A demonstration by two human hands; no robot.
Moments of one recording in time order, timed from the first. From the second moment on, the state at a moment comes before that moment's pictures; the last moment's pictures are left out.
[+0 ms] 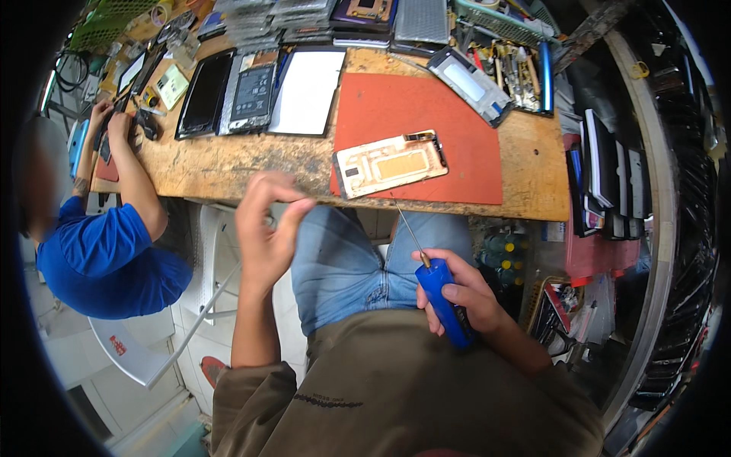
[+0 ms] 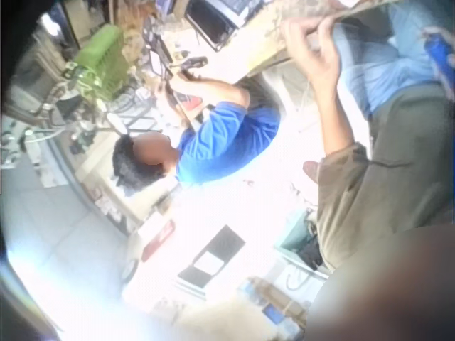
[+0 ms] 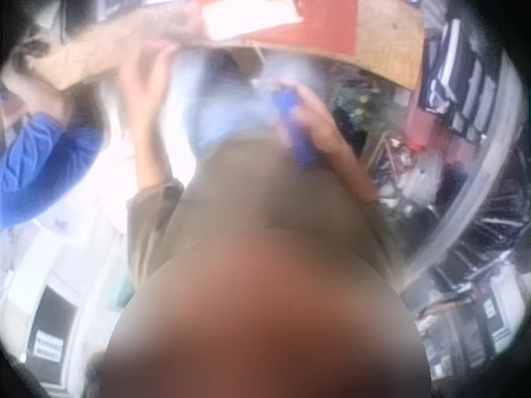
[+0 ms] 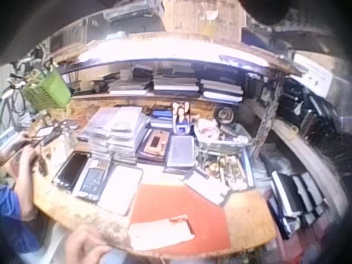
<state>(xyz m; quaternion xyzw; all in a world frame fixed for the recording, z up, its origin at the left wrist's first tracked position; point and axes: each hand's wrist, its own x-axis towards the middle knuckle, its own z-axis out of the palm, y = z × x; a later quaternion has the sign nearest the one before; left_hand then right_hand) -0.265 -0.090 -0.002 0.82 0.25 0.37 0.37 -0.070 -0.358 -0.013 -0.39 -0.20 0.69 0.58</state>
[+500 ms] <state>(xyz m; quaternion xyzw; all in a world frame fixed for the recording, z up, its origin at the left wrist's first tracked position) -0.219 -0.061 -0.027 0.93 0.06 0.26 0.24 -0.088 -0.327 -0.035 -0.39 -0.20 0.70 0.56</state>
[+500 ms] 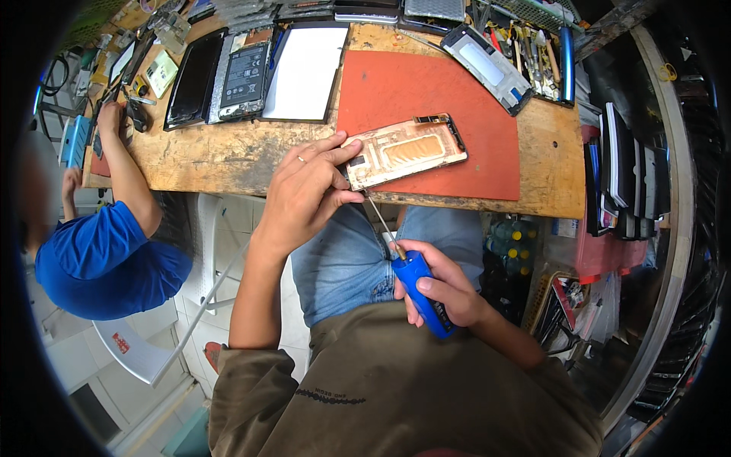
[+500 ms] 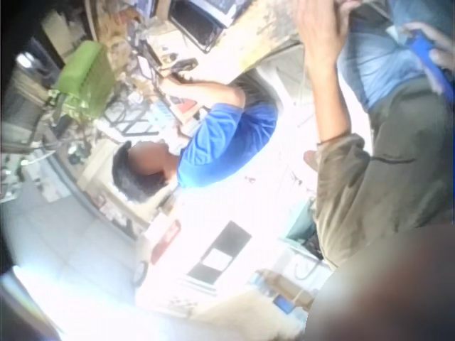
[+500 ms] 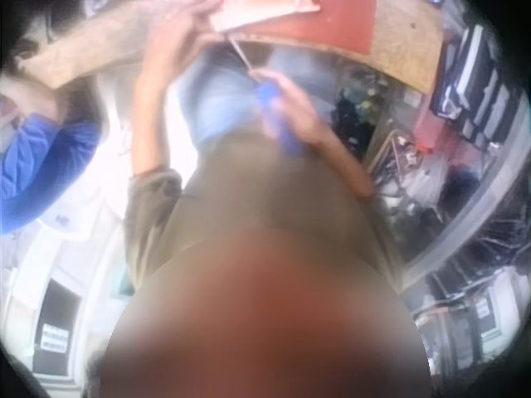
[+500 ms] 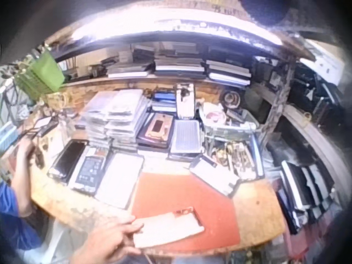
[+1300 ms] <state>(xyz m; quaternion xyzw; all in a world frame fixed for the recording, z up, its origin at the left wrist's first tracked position) -0.216 -0.062 -0.031 0.92 0.08 0.30 0.24 -0.092 -0.326 -0.031 -0.38 -0.19 0.70 0.57</state>
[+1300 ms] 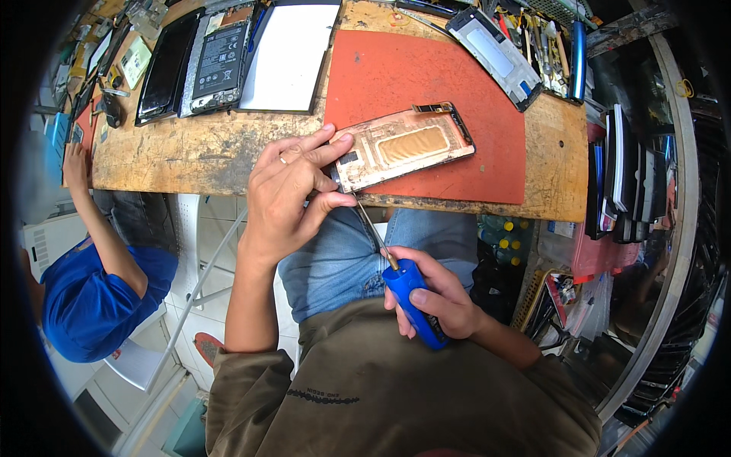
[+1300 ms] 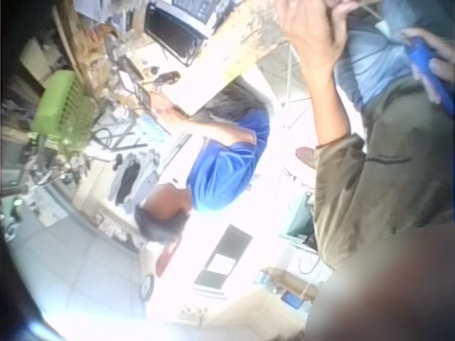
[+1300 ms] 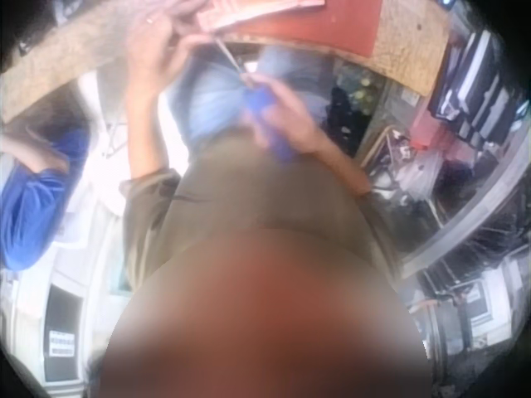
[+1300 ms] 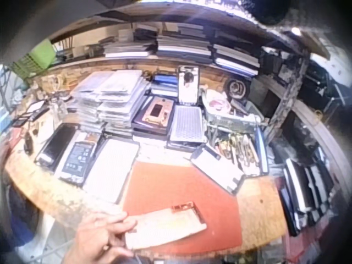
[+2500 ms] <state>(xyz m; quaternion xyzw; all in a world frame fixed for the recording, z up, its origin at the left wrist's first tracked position) -0.217 -0.062 -0.031 0.92 0.08 0.30 0.24 -0.094 -0.332 -0.031 -0.38 -0.17 0.69 0.59</state>
